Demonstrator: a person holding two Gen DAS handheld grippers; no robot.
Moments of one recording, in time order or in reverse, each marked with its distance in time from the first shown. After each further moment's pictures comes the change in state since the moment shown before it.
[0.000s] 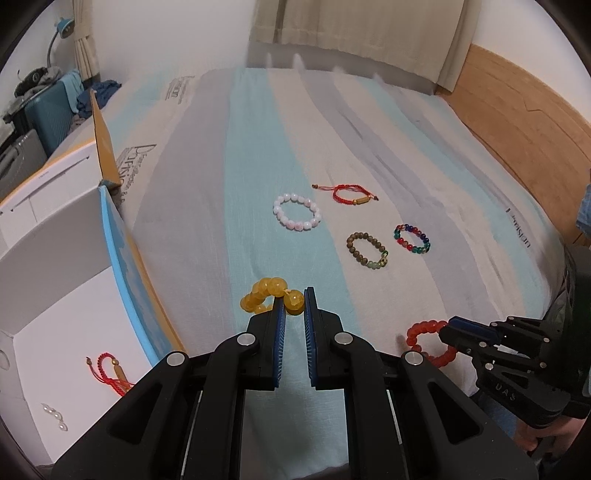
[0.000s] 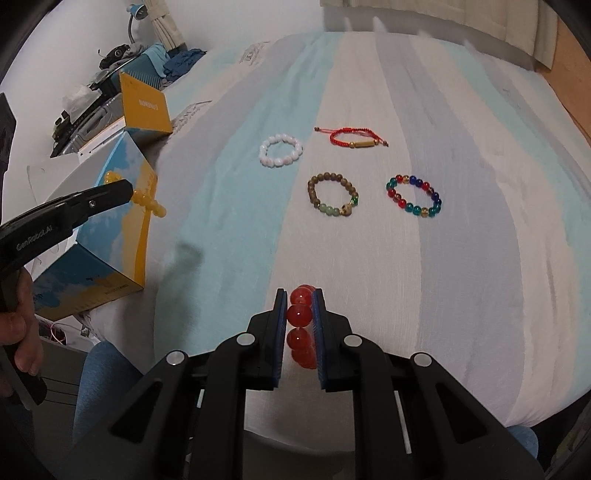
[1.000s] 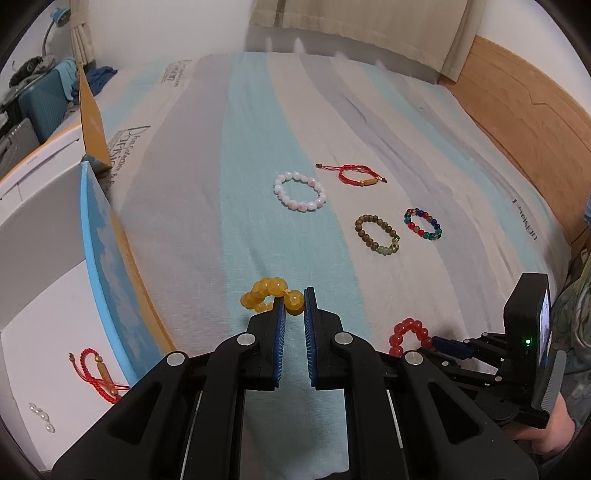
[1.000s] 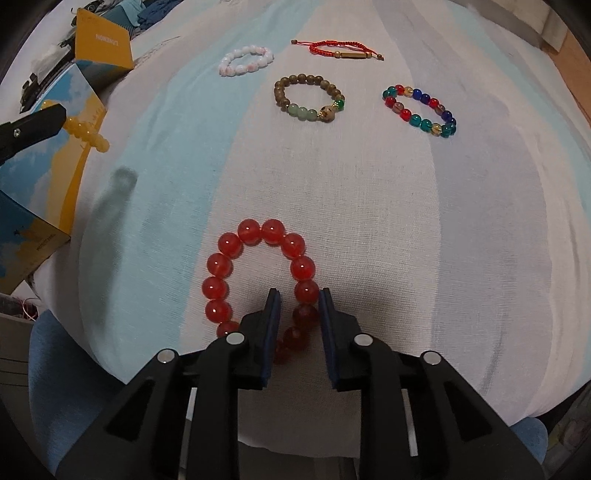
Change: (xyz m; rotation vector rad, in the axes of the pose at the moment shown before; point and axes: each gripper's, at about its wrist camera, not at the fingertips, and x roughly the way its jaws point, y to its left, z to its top) left arm 0.035 0.006 -0.009 -0.011 0.051 -0.010; right arm 0.081 -0.014 -0.034 -0.018 0.193 -0.095
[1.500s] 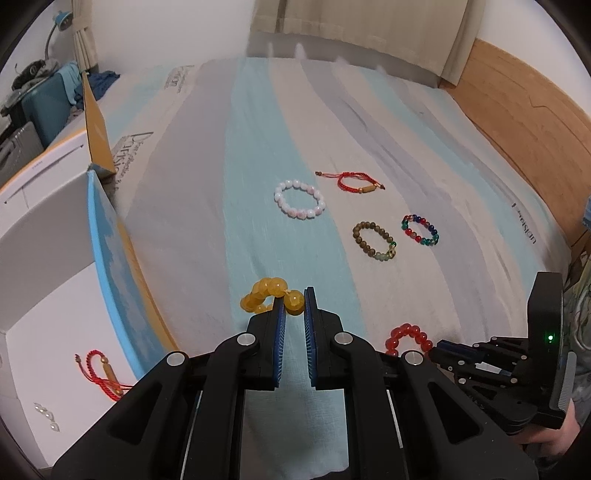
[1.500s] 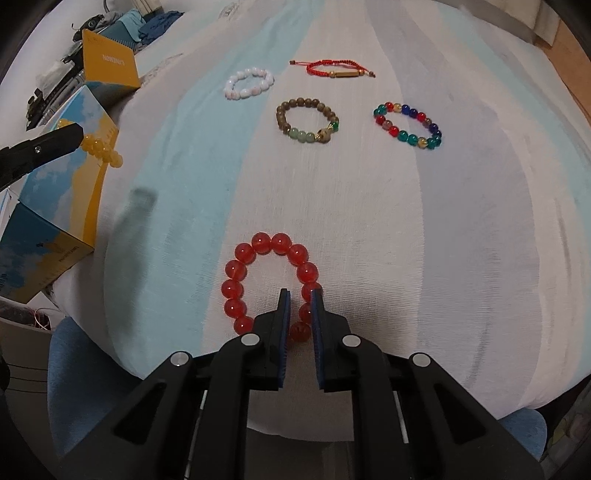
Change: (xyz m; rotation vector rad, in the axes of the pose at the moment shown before) left arm -0.007 -0.004 0.002 -0.002 -0.013 0.007; right arm -0.026 -0.004 0.000 0.030 -0.022 0.036
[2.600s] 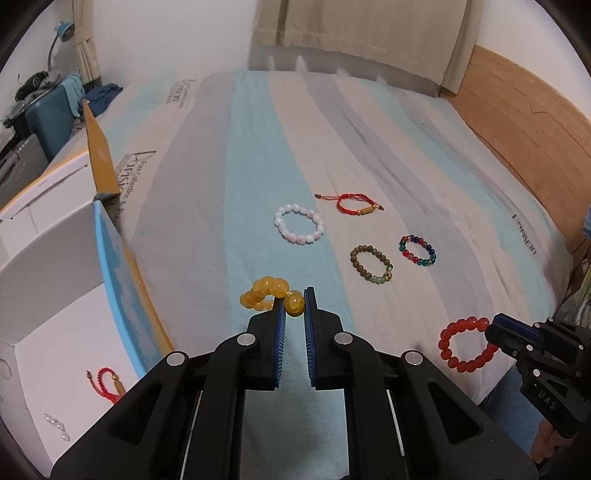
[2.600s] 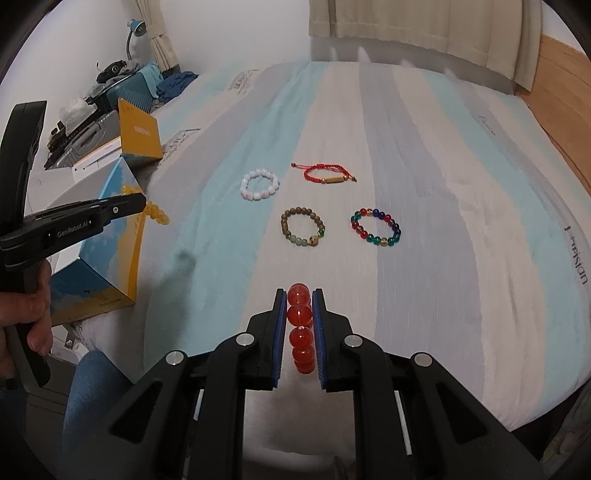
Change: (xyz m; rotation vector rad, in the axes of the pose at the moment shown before) left arm -0.018 -0.005 0.021 0.008 -0.046 0.023; right arm -0.101 -0.002 0.014 -0.019 -0.278 -0.013
